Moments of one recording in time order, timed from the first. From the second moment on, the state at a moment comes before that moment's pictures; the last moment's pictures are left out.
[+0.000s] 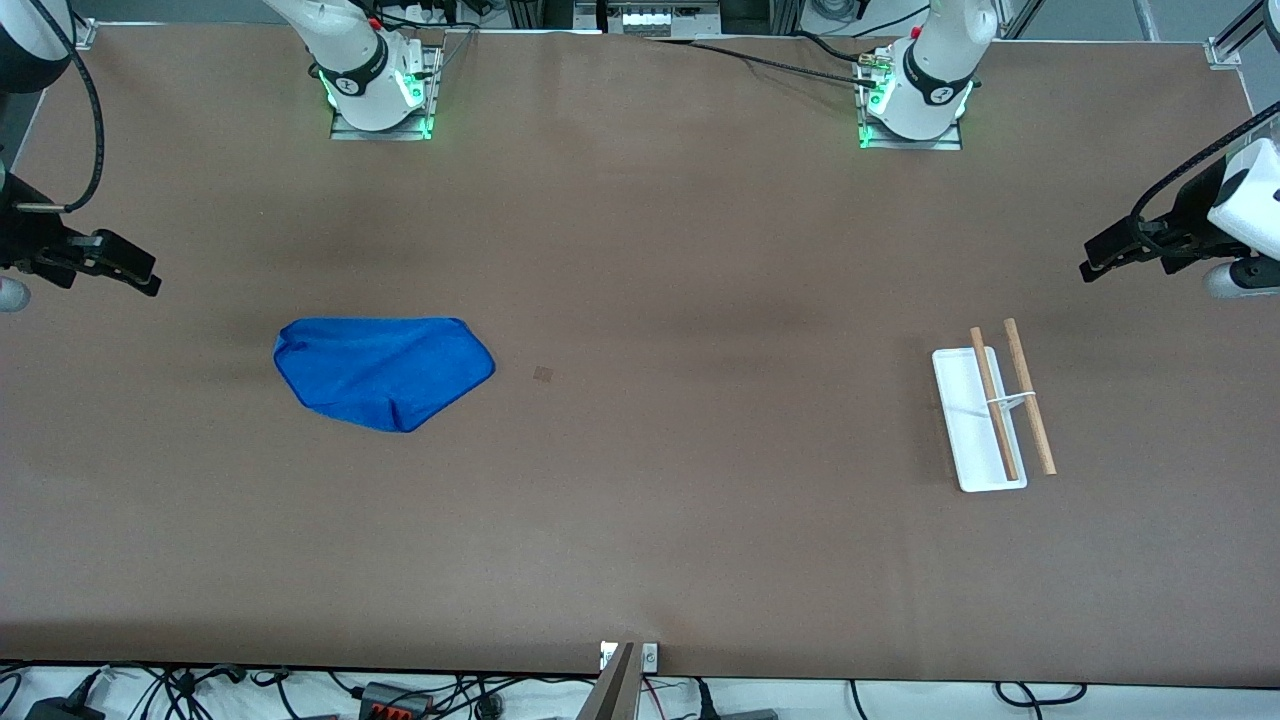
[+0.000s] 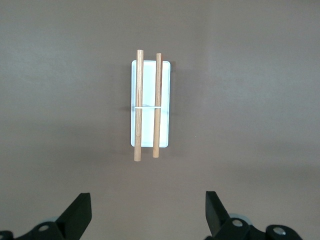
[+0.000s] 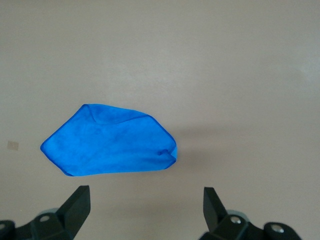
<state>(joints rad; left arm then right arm) 0.08 -0.04 -0.05 -1.74 -0.02 1.71 -0.09 -0.01 0.03 -0.03 -1.68 -0.04 1.75 0.02</state>
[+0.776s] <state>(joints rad) 0.08 -0.04 -0.05 -1.74 -0.03 1.71 -0.09 -0.02 0.04 -0.01 -1.68 -0.04 1.74 -0.01</state>
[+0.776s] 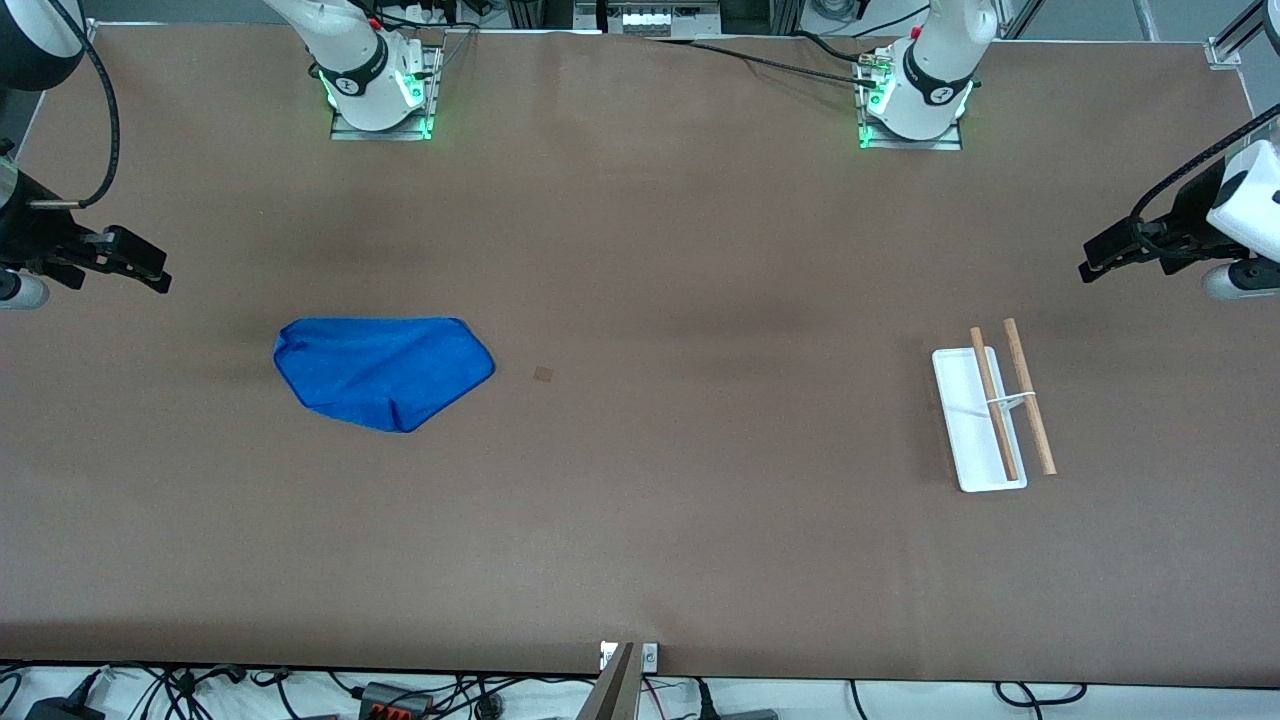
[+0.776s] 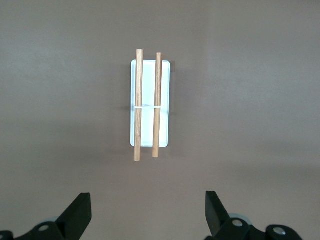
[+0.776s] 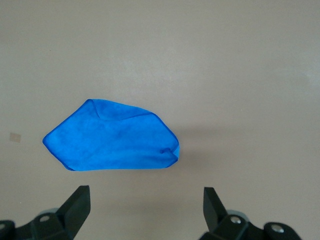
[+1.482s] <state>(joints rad) 0.08 -0.03 -0.05 -1.74 -0.03 1.71 -0.09 -0.04 0.38 -0.01 -1.69 -0.04 1.79 -0.01</state>
